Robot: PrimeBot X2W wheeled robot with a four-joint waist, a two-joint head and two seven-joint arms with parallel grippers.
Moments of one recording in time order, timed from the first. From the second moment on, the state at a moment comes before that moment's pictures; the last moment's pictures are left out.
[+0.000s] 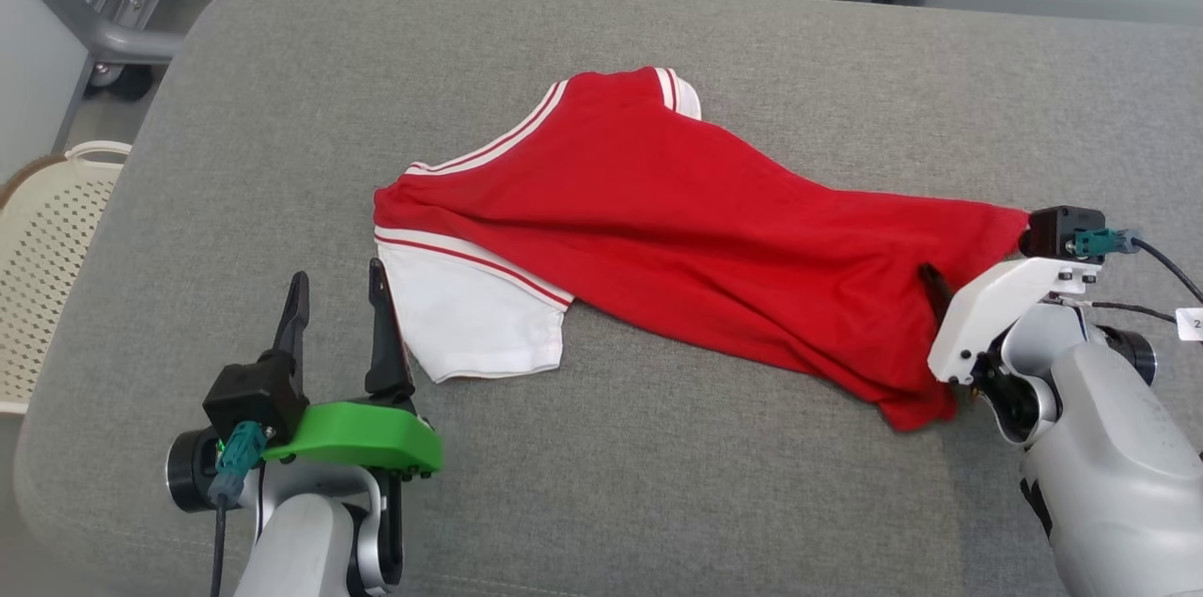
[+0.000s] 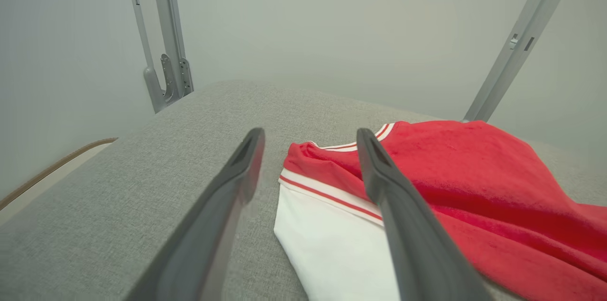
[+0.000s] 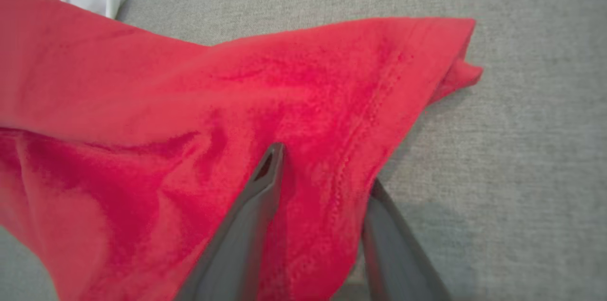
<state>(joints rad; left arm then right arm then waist) -0.22 0.05 -0.20 0.28 -0.34 0.13 -0.26 -0.55 -0.17 0.02 0.77 0.40 0.13 0.22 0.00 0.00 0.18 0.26</state>
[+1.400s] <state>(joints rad) -0.24 0.05 -0.30 0.21 -0.38 0.15 -0.26 -1.04 -0.35 0.16 0.97 0.23 0.13 -0.19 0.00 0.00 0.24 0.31</state>
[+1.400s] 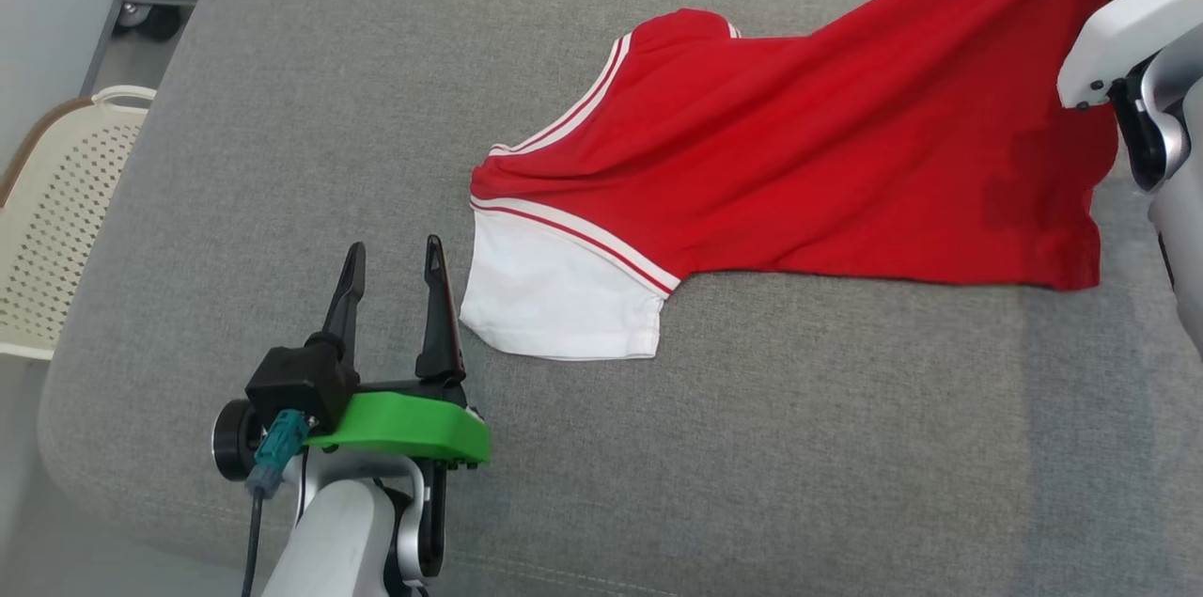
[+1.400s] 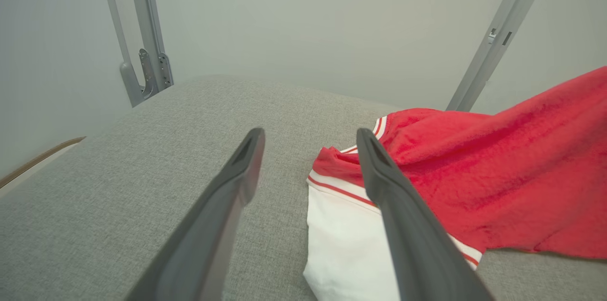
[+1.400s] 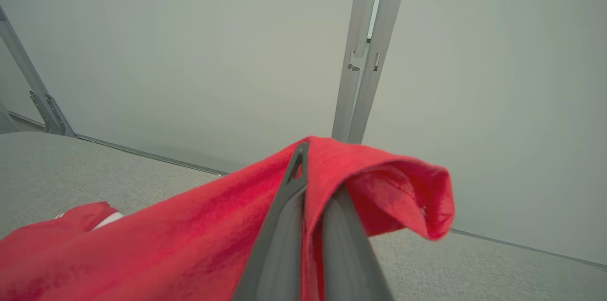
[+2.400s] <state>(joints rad) -0.25 0.05 -0.29 0.21 -0.35 0.15 -0.26 -1.10 -0.34 0.14 1.21 0.24 0.13 -0.25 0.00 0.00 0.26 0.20</state>
